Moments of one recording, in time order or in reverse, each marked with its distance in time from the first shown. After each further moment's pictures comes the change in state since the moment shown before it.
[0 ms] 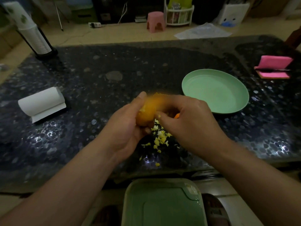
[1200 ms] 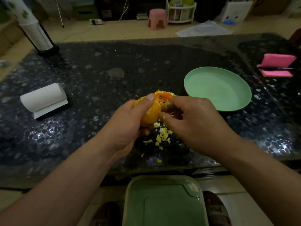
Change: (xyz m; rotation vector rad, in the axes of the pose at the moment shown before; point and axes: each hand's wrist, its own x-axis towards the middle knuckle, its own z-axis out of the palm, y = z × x) left_hand -0.002 -0.001 -0.006 0.231 0.038 0.032; right_hand -0.002 0.007 -0.006 -0.099 -0.093 -0.057
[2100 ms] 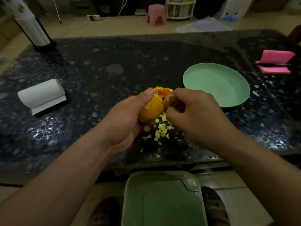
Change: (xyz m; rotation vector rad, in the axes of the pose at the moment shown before) left_hand -0.002 0.001 -0.002 -0.056 -0.096 0.002; right_hand -0.001 -0.007 -0.006 0.017 -0.006 0.074
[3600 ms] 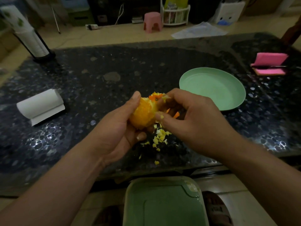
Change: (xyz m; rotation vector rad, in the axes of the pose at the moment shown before) left_hand -0.017 0.013 0.000 -0.142 -0.080 -0.063; right_hand -0.008 -0.005 -0.012 0.189 -0.021 -0.045
